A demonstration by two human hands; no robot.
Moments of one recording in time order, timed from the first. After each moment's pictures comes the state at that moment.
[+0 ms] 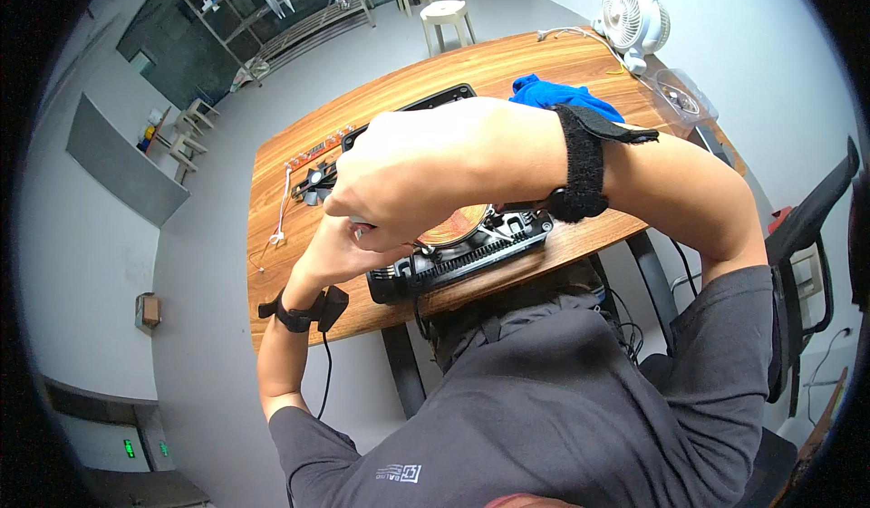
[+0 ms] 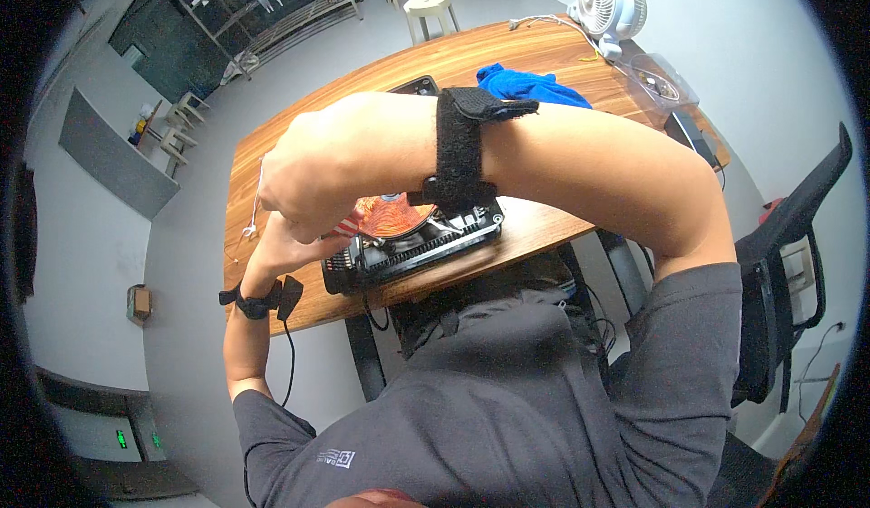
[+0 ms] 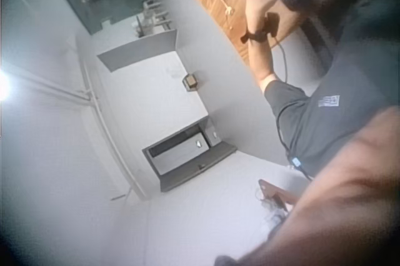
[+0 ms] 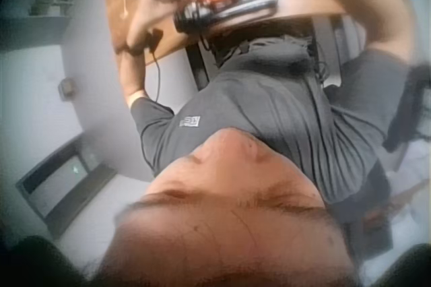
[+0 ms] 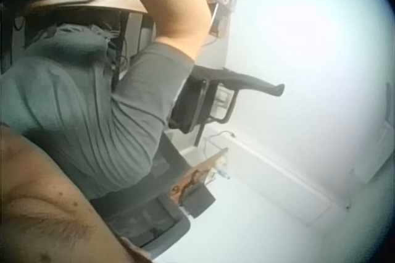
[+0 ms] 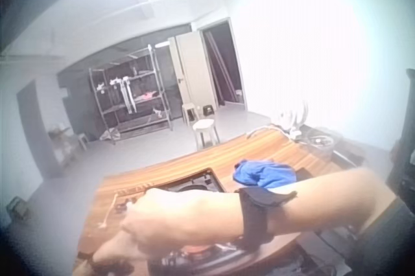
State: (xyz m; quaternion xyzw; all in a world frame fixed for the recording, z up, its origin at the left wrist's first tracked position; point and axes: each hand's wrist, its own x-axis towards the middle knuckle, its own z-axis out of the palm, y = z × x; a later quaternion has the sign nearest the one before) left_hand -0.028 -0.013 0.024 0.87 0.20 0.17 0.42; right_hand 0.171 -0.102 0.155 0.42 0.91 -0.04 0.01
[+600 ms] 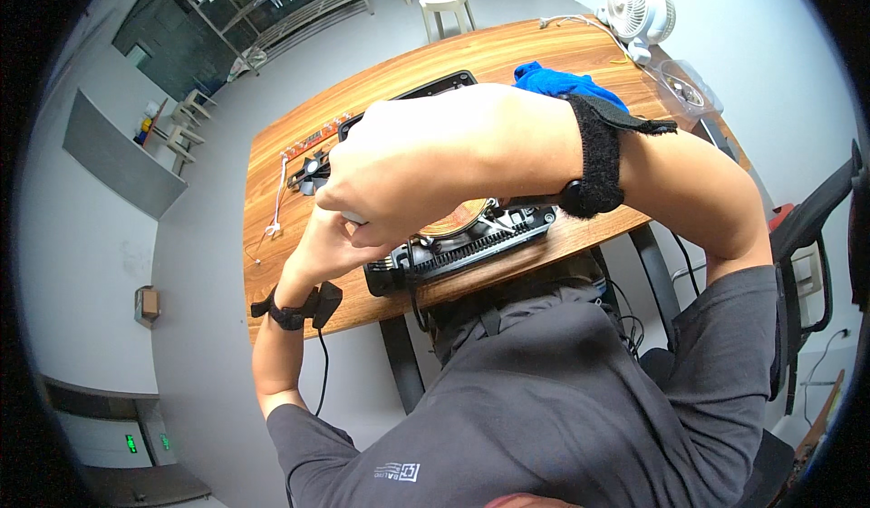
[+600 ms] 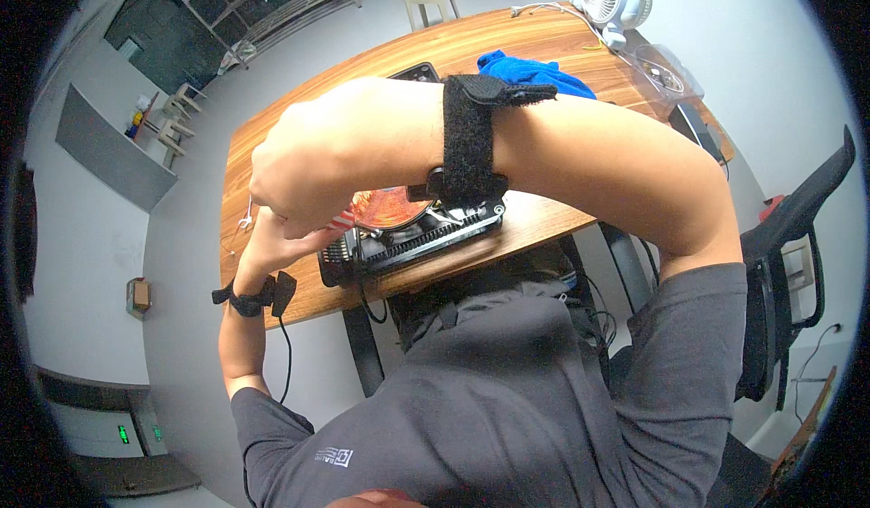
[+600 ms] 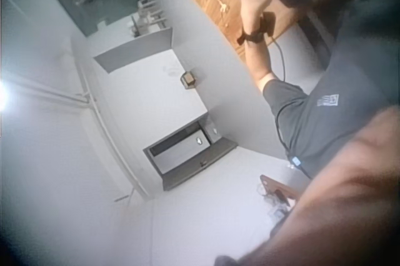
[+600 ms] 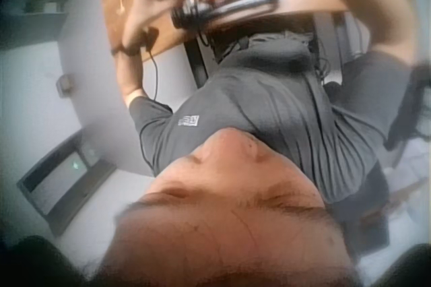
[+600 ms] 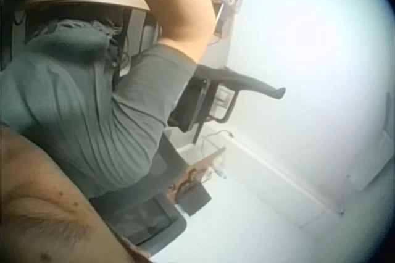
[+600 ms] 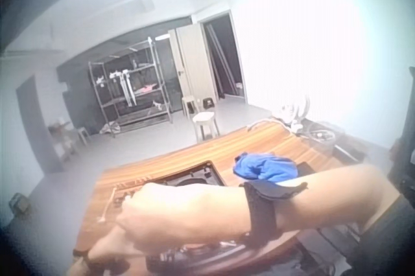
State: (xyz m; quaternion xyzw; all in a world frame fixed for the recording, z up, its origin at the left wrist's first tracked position) left_hand -0.034 -0.006 0.020 0.88 0.16 0.19 0.40; right_hand 0.175 -0.103 0.149 0.42 0.91 -0.02 -0.02
